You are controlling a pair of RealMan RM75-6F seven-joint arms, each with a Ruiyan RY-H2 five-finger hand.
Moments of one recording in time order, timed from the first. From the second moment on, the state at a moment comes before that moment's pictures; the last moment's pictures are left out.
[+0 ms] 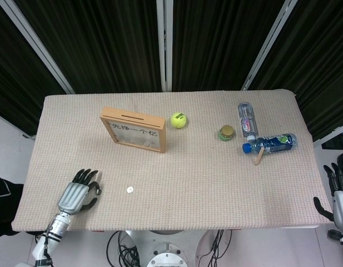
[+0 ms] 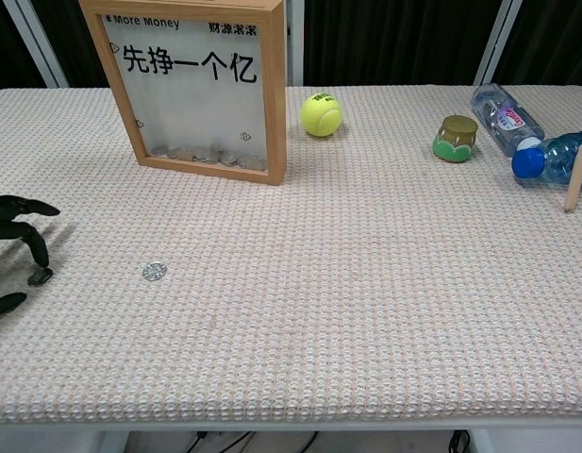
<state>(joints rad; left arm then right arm) -0.28 -1.55 0.04 -1.28 1.55 1.23 0.05 -0.03 -1.08 0.06 -1.63 -1.43 1.52 -0.06</state>
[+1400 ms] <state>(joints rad) -0.29 -1.65 0.02 -1.14 1.56 1.29 -0.01 -0.03 -1.08 0.07 -1.61 -1.42 1.51 -0.04</state>
